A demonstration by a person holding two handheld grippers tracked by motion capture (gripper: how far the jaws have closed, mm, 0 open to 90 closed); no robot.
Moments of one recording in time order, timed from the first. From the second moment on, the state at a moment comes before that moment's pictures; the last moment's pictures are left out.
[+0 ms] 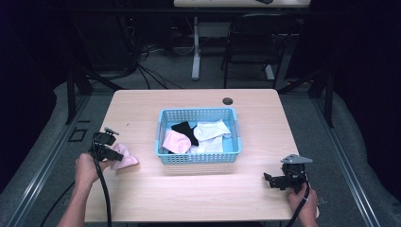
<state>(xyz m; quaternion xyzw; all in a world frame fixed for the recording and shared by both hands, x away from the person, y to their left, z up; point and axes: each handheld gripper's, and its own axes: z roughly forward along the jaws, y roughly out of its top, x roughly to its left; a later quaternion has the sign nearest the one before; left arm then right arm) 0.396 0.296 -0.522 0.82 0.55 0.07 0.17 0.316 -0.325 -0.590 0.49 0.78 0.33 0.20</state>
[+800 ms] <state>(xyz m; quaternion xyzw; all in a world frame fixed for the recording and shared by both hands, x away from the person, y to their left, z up) 0.396 0.305 -0.542 0.81 0.56 0.06 0.15 0.316 -0.326 -0.589 0.49 0.78 0.32 0.20</state>
